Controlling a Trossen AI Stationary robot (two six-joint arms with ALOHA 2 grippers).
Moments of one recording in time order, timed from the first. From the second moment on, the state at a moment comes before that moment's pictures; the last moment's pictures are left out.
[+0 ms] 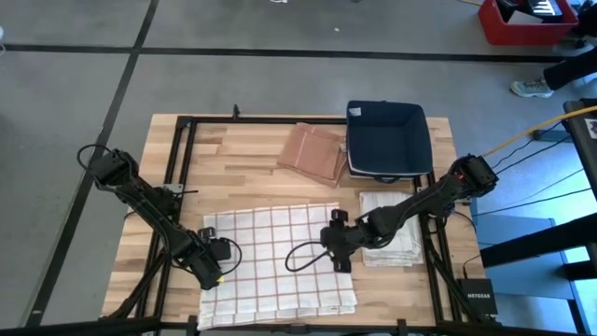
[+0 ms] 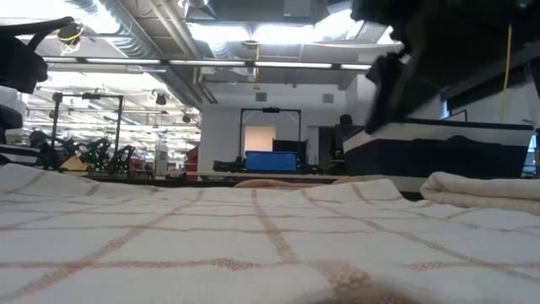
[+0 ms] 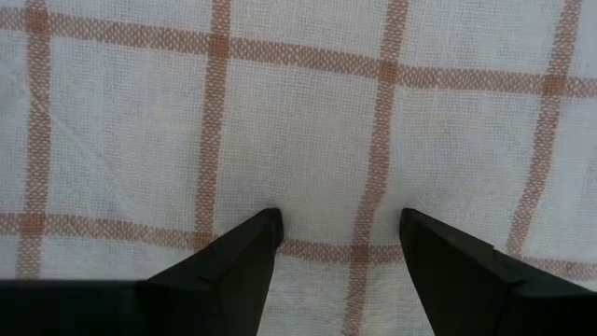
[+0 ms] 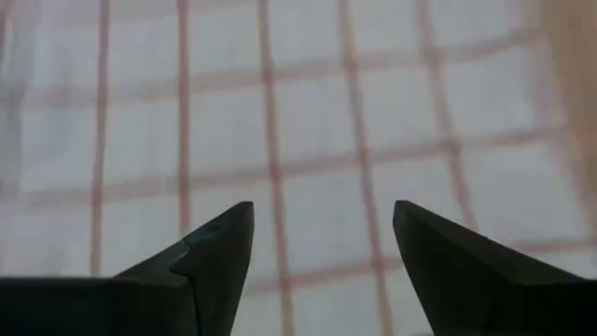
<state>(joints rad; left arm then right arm) -0.81 1.56 0.73 -0.58 -0.15 -1.03 0.43 1.66 1.05 -0.41 0.19 0.38</state>
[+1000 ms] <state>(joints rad) -0.83 1.56 0.73 -0.56 -0.18 -1.04 0.47 1.77 1.00 -0.51 0.10 0.36</state>
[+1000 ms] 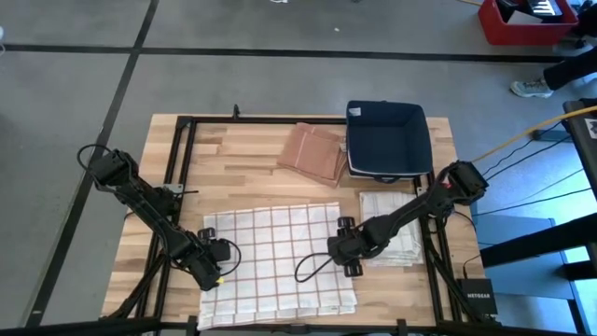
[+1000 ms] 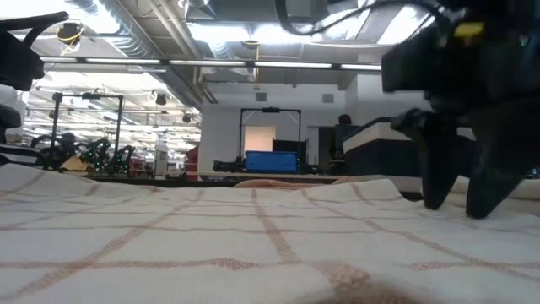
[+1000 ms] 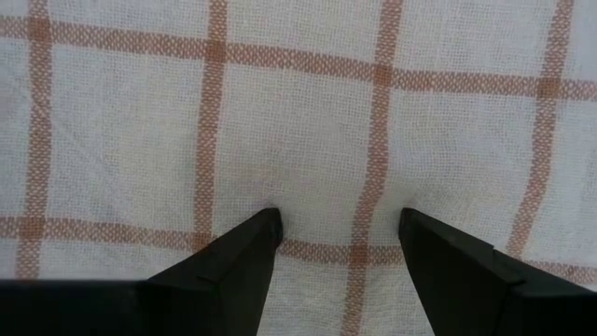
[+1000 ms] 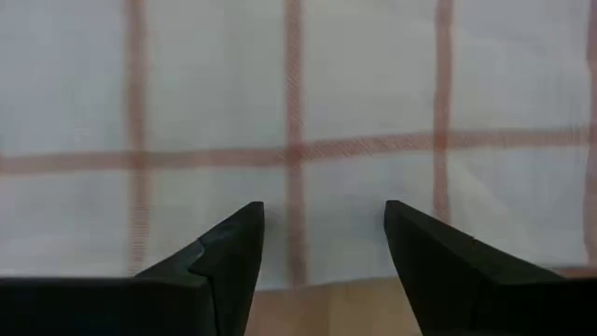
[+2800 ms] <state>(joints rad) -0.85 1.58 0.73 -0.53 -0.18 -1.02 0.46 1.76 0.85 -0.30 0.15 0.41</state>
